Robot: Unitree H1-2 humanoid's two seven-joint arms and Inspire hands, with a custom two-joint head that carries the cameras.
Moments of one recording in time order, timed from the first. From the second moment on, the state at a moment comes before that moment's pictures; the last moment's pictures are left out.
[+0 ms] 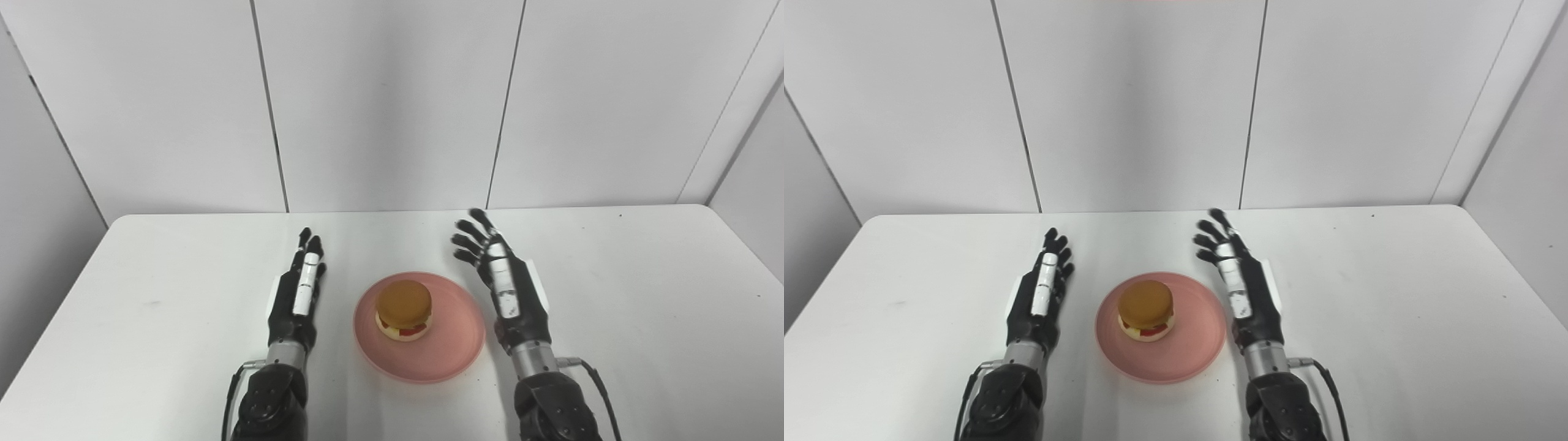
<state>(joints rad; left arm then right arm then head) -0.45 -0.10 0.06 0.46 -0.06 -0.13 0.03 -0.29 0.02 -0.01 0.04 0.13 -0.05 -0.06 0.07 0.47</state>
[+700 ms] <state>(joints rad) -0.38 -0.08 0.09 0.29 -0.13 0.03 0.03 -0.26 0.05 -0.10 0.10 0.08 -0.02 -0.15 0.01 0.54</state>
